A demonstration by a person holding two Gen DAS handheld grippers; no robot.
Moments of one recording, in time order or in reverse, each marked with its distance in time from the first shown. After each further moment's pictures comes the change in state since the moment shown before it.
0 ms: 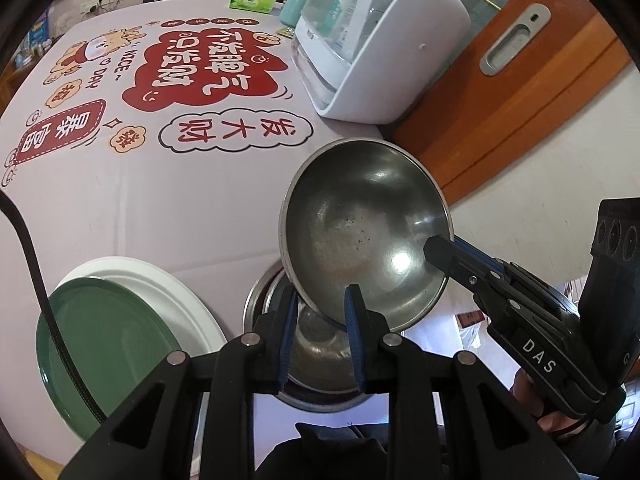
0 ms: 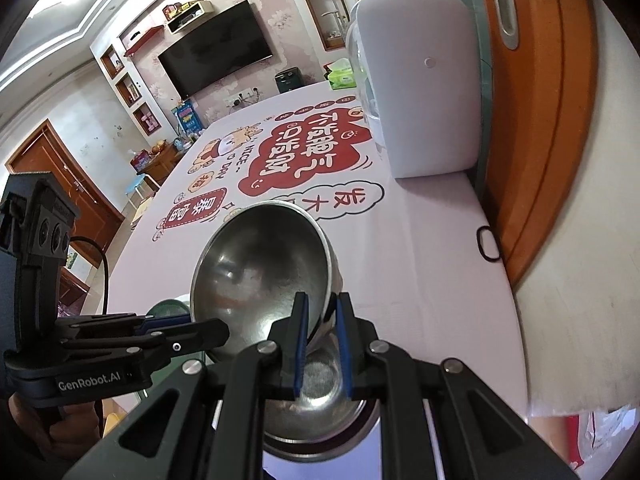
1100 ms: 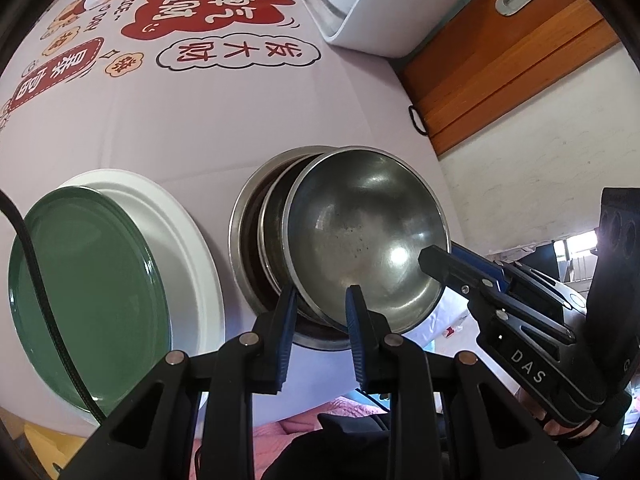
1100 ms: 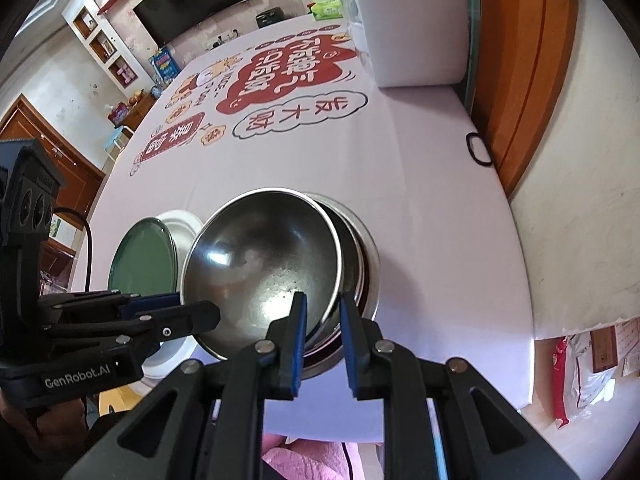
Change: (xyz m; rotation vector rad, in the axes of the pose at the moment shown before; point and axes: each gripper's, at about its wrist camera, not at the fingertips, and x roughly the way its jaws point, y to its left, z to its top) left arm 0.026 -0.001 -0.041 -0.036 0.168 0.018; right arm 0.014 -0.003 -0.052 0.014 0.241 -0.061
